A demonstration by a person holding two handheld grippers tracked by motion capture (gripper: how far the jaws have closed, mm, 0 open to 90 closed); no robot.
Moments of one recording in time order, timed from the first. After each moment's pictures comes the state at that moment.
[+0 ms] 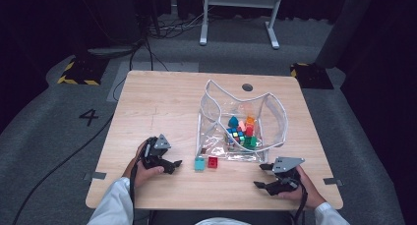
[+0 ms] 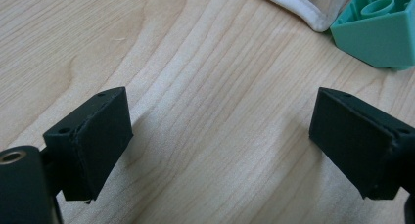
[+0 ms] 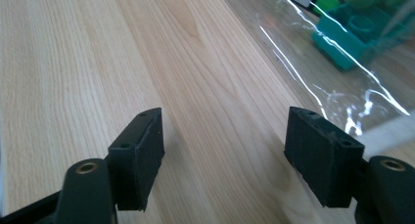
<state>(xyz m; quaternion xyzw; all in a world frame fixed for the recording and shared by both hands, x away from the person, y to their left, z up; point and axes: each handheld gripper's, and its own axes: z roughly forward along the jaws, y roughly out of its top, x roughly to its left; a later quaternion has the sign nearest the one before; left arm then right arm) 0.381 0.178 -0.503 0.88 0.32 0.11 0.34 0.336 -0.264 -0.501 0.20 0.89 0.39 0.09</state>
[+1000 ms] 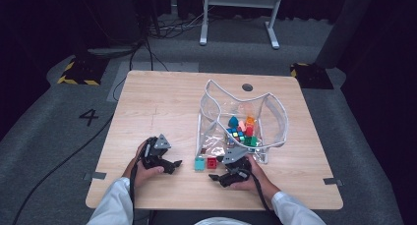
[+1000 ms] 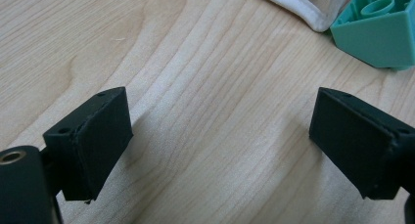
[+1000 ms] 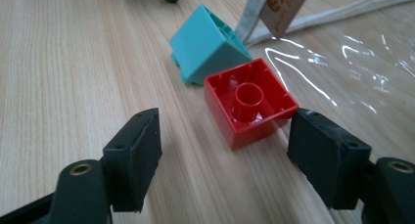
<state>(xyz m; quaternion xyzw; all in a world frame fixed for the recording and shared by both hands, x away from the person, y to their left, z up) 0.381 0.178 -0.503 0.88 0.32 0.11 0.34 0.361 -0.123 -0.504 0.17 0.90 0.40 0.07</state>
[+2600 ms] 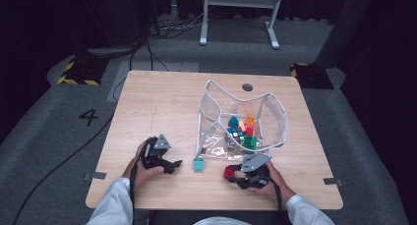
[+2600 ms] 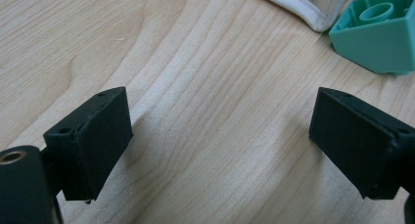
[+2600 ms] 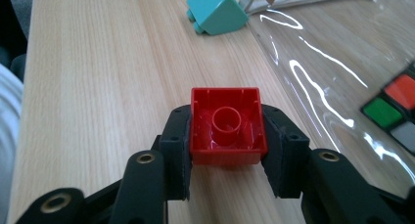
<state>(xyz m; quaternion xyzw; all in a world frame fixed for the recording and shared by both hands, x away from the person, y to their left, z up) 0.381 0.178 -0.503 0.88 0.32 0.11 0.34 0.338 -0.181 -0.491 0.15 0.90 0.40 0.08</state>
